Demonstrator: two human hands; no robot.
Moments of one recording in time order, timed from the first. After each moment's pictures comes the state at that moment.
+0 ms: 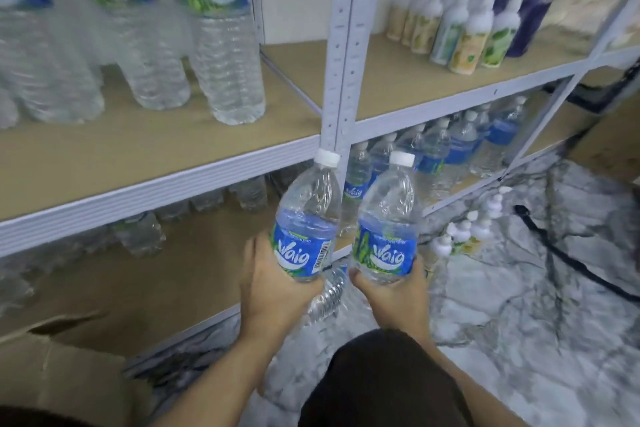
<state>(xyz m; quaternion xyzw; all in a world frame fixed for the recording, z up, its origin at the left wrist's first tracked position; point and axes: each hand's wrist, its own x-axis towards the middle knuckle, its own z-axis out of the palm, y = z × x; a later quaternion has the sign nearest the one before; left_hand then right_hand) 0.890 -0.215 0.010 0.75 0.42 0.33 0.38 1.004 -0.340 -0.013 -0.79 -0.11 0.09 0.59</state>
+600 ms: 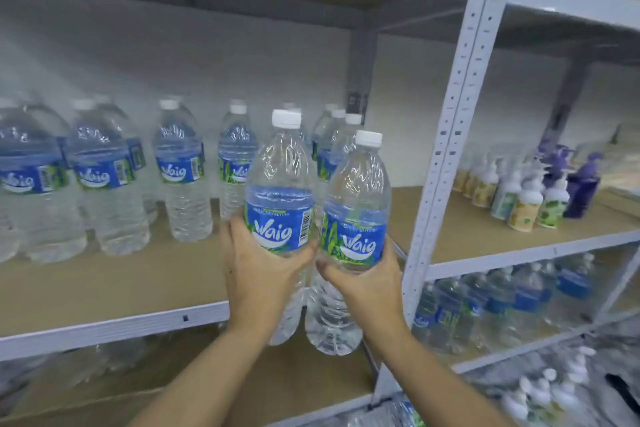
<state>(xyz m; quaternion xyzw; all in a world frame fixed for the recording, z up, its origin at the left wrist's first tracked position) 0.775 -0.135 0.232 0.63 0.40 0.60 0.28 0.901 -0.206 0.207 -0.62 -0.38 0.08 0.68</state>
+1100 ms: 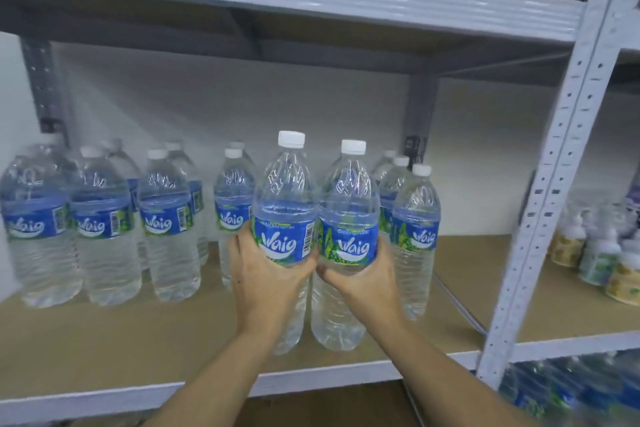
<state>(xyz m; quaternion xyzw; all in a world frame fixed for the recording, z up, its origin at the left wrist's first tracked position) 0.746 -0.033 0.262 0.61 0.43 0.63 0.20 0.883 -0.075 0.247 -0.58 -0.47 0.08 0.66</state>
